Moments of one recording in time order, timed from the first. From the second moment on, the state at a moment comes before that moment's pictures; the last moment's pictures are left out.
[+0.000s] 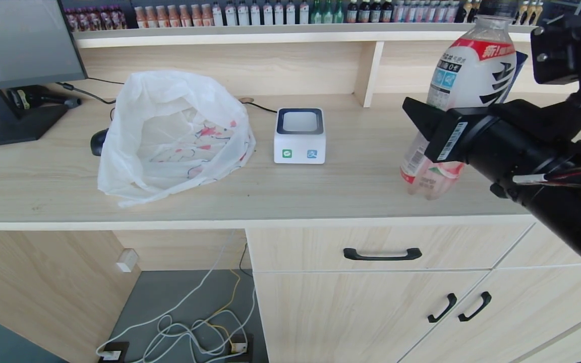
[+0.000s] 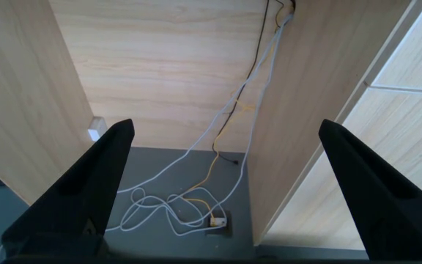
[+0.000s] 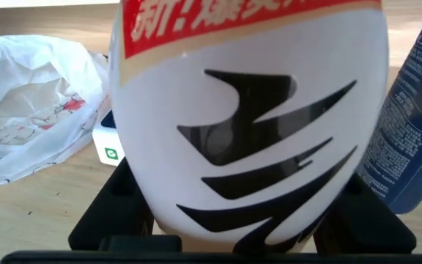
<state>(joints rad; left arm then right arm) 0.00 0.00 0.00 0.00 0.00 0.00 0.66 1.50 -0.84 -0.93 -0.40 -0.09</state>
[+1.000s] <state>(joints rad) 0.00 0.00 0.00 0.00 0.00 0.00 0.67 1.25 -0.54 -0.98 -0.40 -0.09</state>
